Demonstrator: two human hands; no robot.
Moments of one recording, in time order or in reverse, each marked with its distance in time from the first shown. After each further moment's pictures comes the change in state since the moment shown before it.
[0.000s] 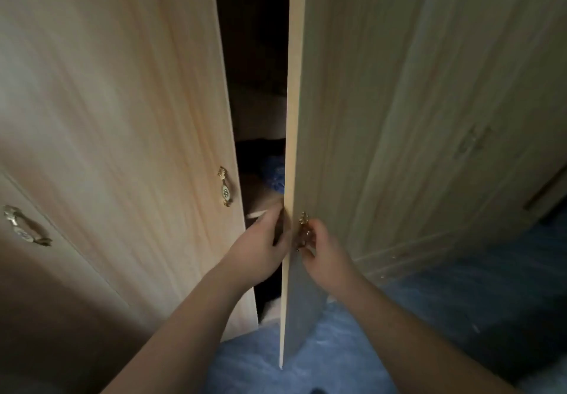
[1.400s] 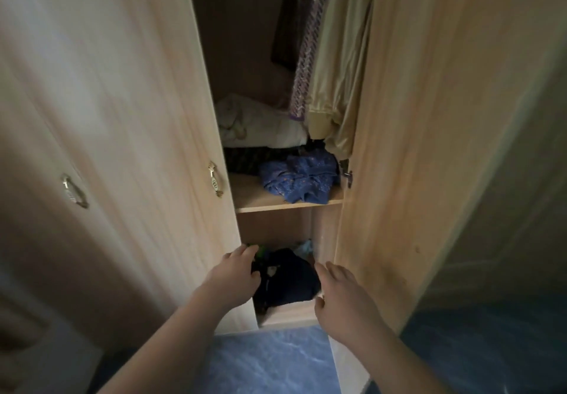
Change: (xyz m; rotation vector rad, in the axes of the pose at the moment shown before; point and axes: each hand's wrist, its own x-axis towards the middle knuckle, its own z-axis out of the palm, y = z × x) left_hand -0.059 0.047 0.115 0.587 -0.079 -0.472; right_hand -0.117 0.096 -0.129 -0.577 -0.244 -0.153
